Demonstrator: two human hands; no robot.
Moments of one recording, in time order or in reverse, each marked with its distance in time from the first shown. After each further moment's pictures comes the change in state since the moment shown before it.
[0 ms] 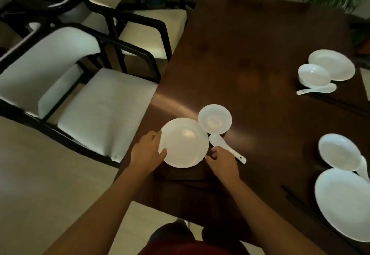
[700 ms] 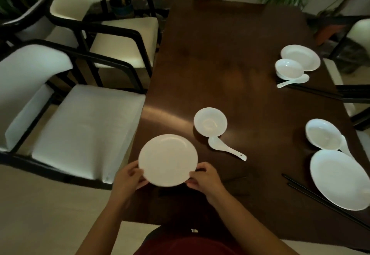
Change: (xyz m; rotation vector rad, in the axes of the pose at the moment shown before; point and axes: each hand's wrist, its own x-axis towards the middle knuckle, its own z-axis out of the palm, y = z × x) left_hand -0.022 -0.056 -0.010 -1.231 -0.133 -0.457; right_hand -0.030 -0.052 0.039 0.974 -0.158 0.520
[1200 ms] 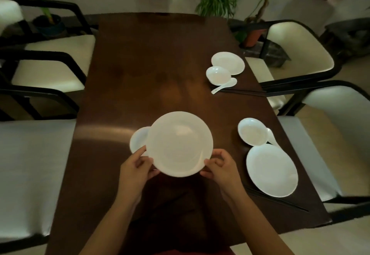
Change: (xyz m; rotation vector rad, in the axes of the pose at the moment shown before) left_hand -0.027 0.086 0.191 -0.094 -0.258 0.235; right_hand -0.028 -0.049 -0.185 0.228 0.247 -0.473
